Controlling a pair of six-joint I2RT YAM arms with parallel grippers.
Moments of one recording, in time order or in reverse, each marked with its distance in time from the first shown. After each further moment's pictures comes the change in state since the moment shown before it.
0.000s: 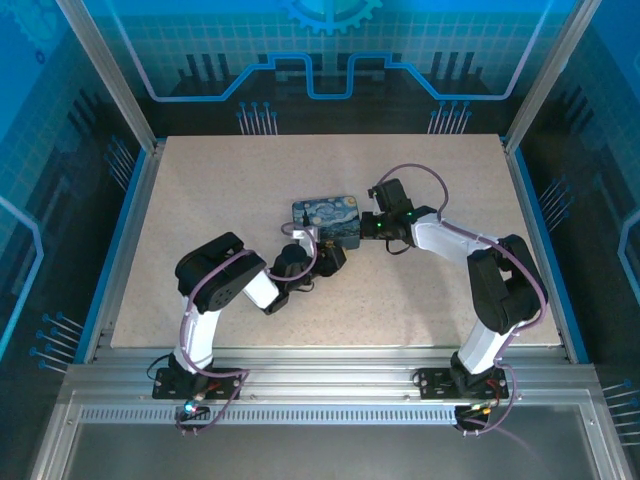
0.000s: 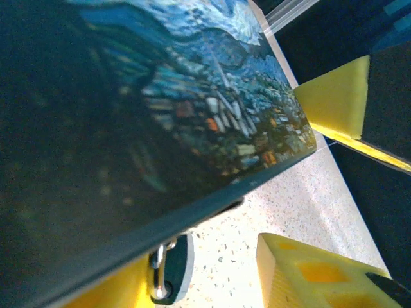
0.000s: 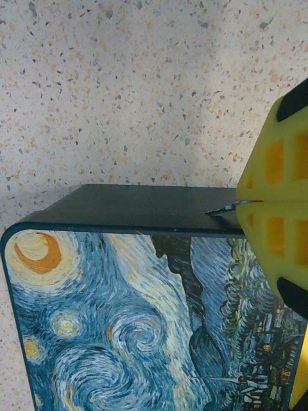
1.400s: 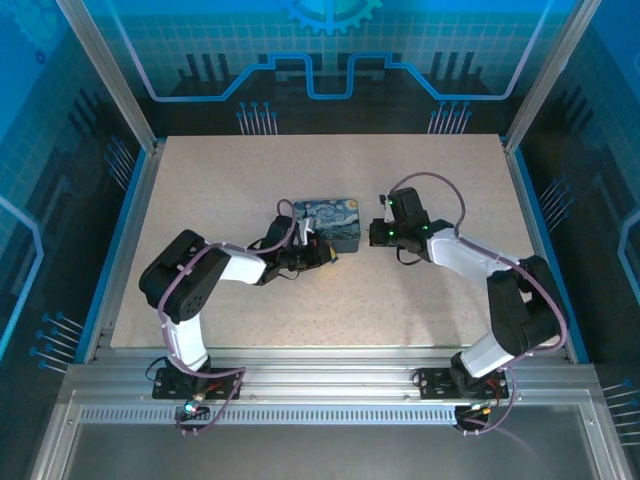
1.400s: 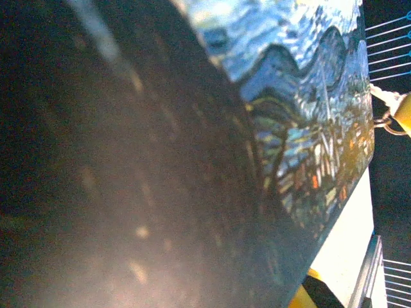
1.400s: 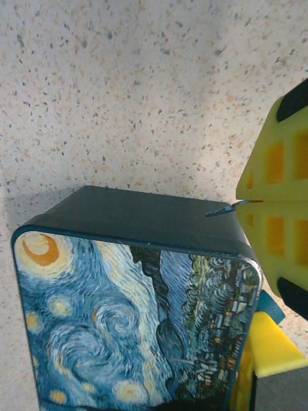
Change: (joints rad) left arm 0.150 -0.198 0.153 -0.715 0.362 0.029; right arm -0.038 -0.190 -0.184 0.077 -0.052 0.004
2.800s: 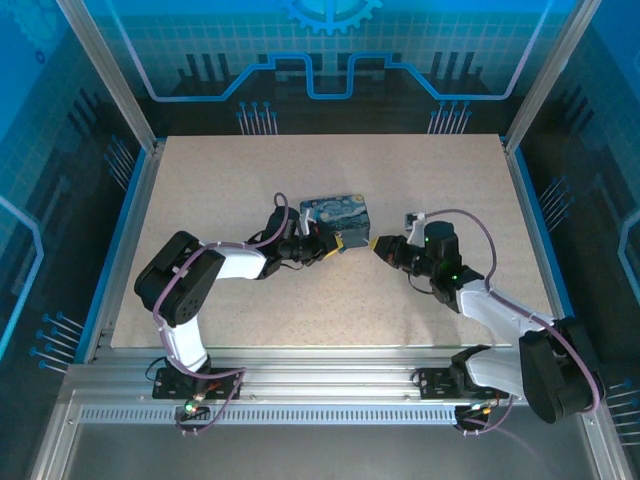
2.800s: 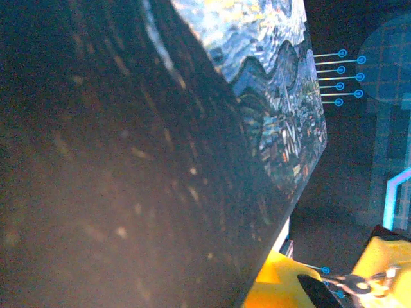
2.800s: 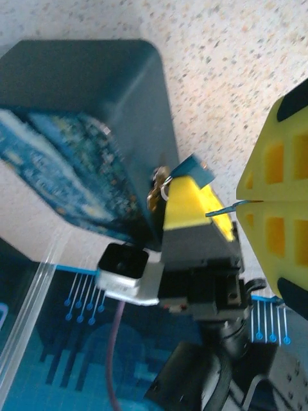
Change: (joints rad) left arm 0.000 -0.031 0.051 0.033 0.078 -0.258; right arm -0.066 -0.345 -0.417 0.478 -0.354 0.485
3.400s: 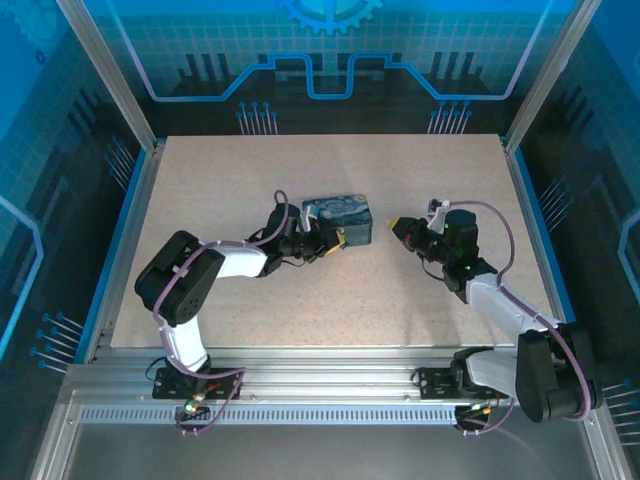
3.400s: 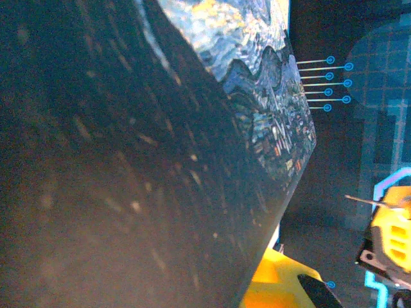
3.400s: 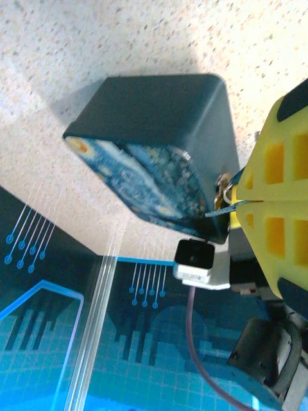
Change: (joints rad) left arm 0.000 0.003 0.027 0.005 0.000 -0.027; right arm -0.159 -0.002 0.027 0.013 -0.024 0.080
